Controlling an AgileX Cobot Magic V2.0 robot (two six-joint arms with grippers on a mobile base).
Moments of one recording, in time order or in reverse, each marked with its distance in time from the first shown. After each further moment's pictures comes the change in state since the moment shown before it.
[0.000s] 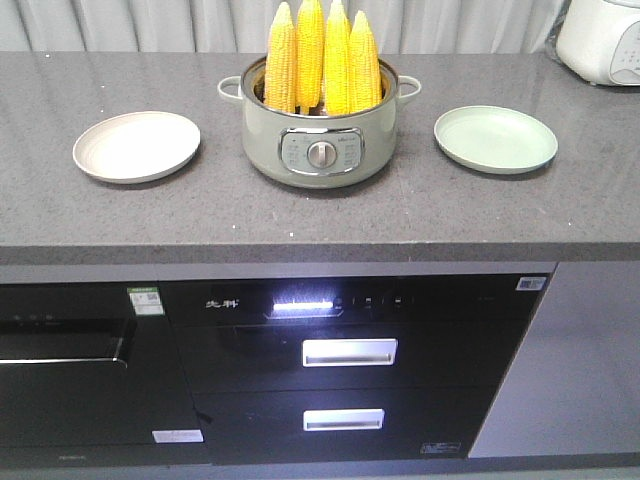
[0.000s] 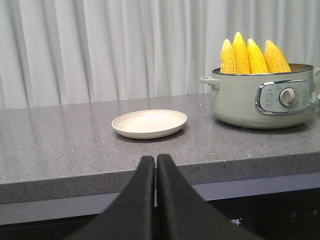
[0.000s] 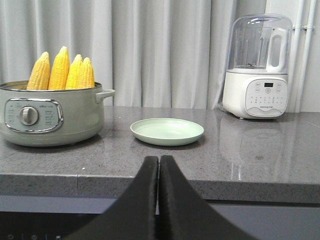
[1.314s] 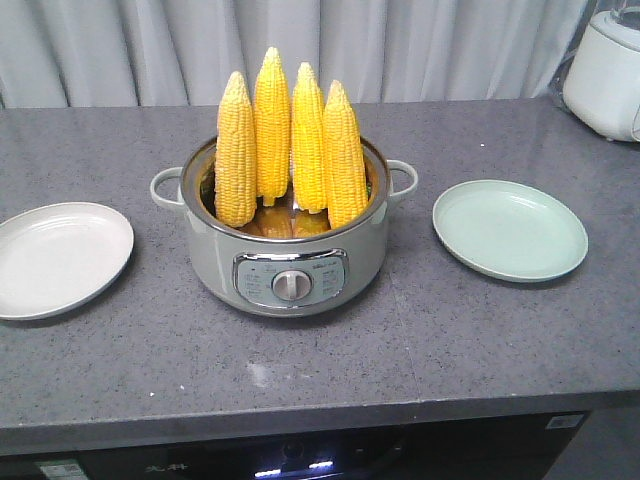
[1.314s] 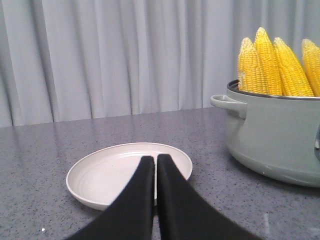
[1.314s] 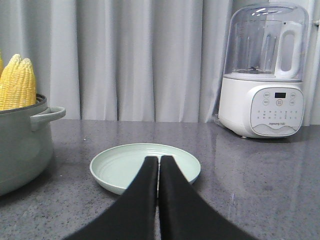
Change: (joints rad) left arm 0.000 0.000 0.000 0.000 0.000 0.000; right arm 0.000 0.000 0.000 0.000 0.000 0.000
